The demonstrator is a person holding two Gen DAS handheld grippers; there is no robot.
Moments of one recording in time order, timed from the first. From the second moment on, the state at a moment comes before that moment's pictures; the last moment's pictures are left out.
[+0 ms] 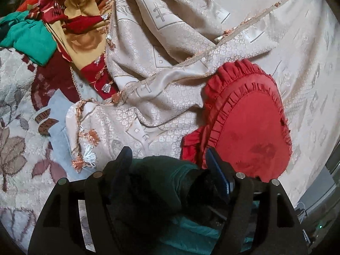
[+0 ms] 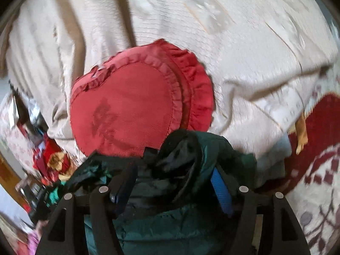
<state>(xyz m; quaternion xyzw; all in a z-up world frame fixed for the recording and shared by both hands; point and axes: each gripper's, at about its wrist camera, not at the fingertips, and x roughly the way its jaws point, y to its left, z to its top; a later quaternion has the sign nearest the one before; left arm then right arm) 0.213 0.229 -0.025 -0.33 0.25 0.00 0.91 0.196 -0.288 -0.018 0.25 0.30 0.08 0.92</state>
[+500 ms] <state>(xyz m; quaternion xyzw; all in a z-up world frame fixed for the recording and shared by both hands) 0.200 0.242 -0.025 -0.31 0.26 0.07 0.91 0.179 -0.233 -0.005 0.09 0.30 0.16 0.94</state>
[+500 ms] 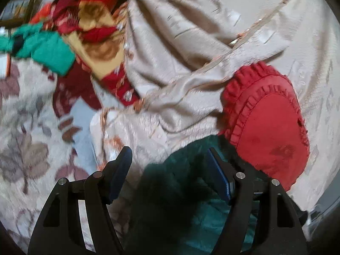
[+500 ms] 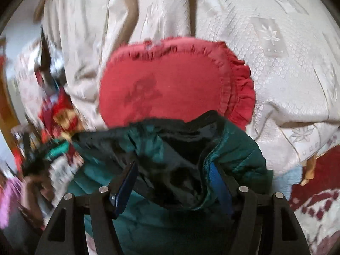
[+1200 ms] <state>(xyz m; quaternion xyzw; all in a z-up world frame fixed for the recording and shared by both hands) 0.269 0.187 -0.045 -0.21 0.32 0.02 0.92 0.257 -0.217 -0.026 0.02 0.35 0.10 0.93</state>
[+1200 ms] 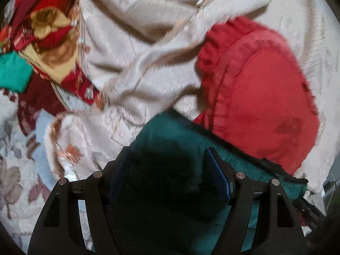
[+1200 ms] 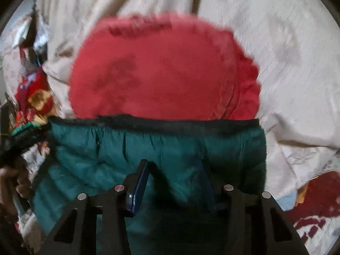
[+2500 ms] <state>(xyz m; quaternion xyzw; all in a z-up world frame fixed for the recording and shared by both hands) 0.230 0.068 -0.076 0.00 0.43 -0.05 0.90 0.215 -0.197 -0.093 0.02 0.43 0.09 0.90</state>
